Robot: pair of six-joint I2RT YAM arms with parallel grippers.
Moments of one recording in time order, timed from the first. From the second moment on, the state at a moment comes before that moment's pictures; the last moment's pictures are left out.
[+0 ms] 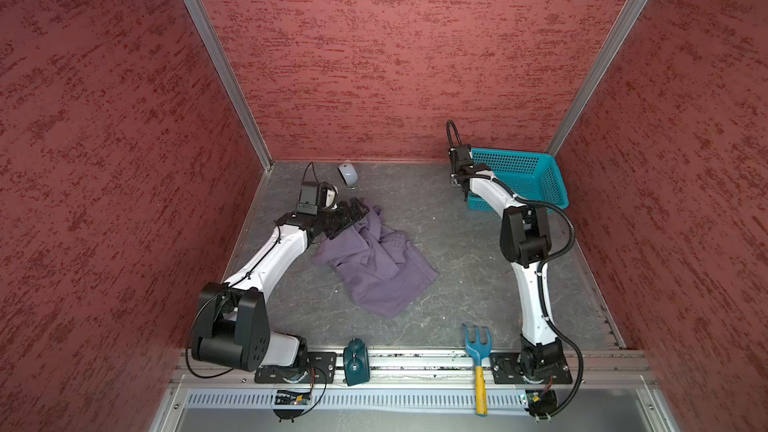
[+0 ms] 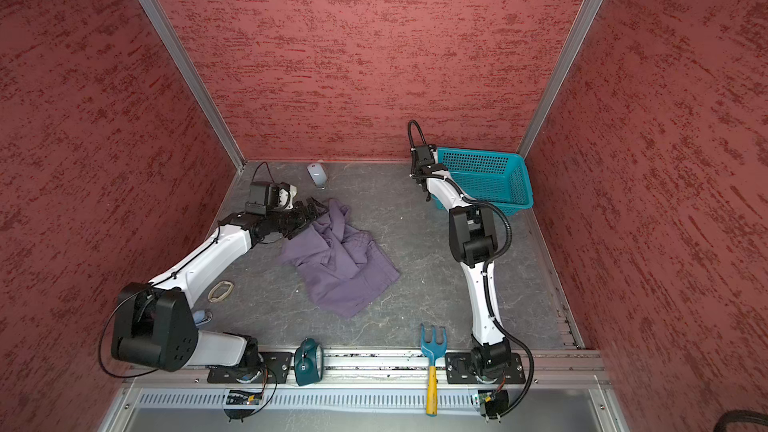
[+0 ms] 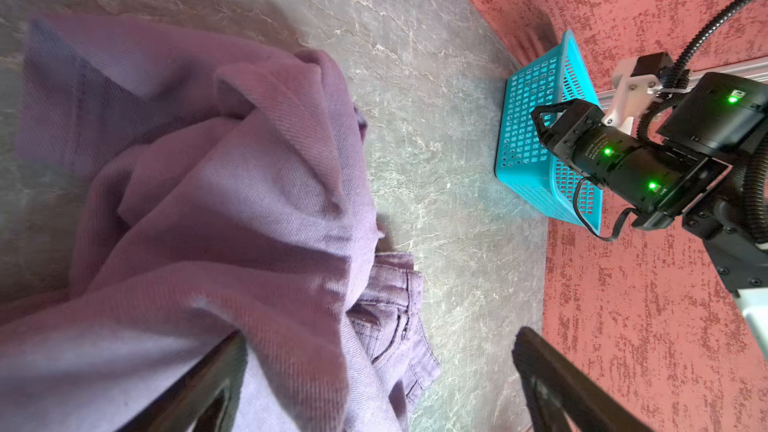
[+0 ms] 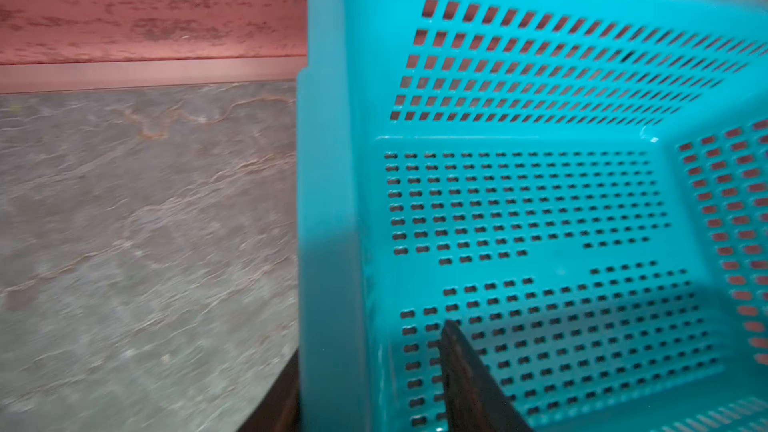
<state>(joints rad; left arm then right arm) -0.17 1.40 1.00 -0.39 0.44 -0.70 0.24 2.37 2.05 -0.58 0.49 0.24</state>
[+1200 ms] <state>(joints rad) -0.68 1.82 1.32 -0.63 0.06 -0.46 0.34 1.19 0.88 -0.14 0.25 0.44</state>
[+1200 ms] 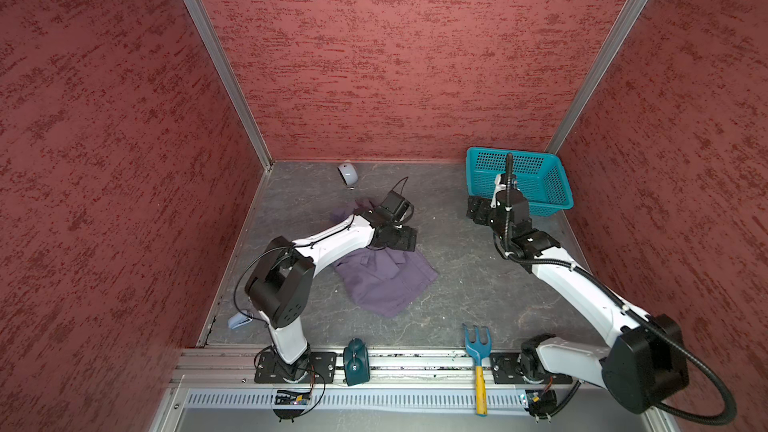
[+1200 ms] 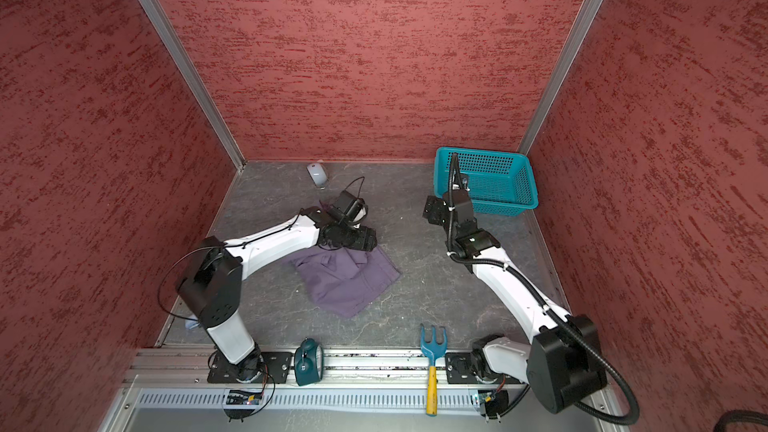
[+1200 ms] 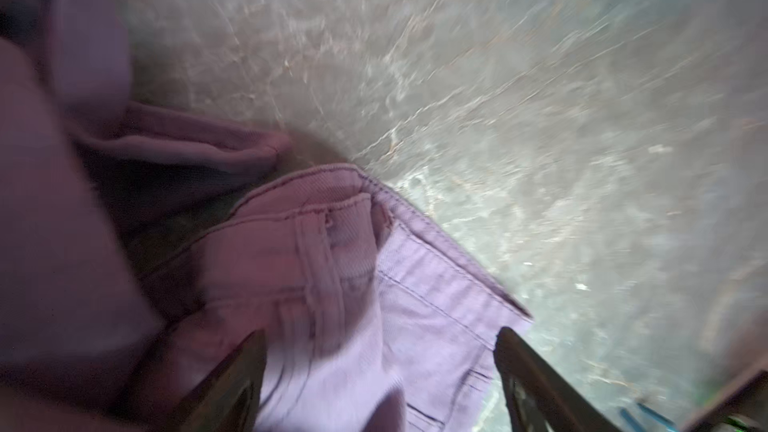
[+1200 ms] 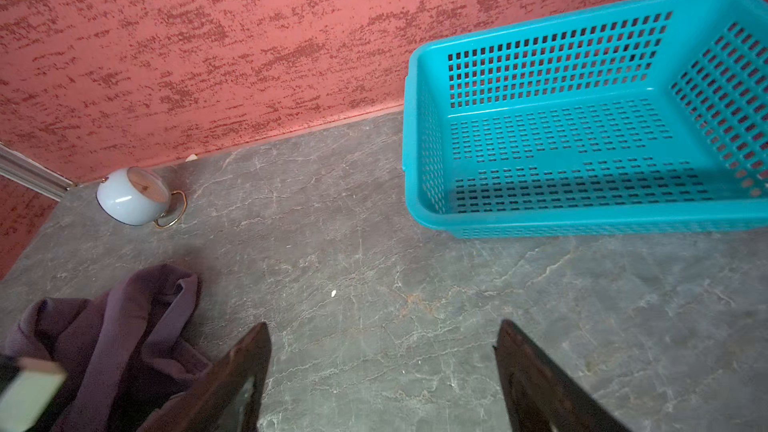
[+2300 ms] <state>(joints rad) -0.86 1.83 2.52 -0.79 -0.29 -0.25 0.34 0.82 0.83 -0.06 0.08 0.45</state>
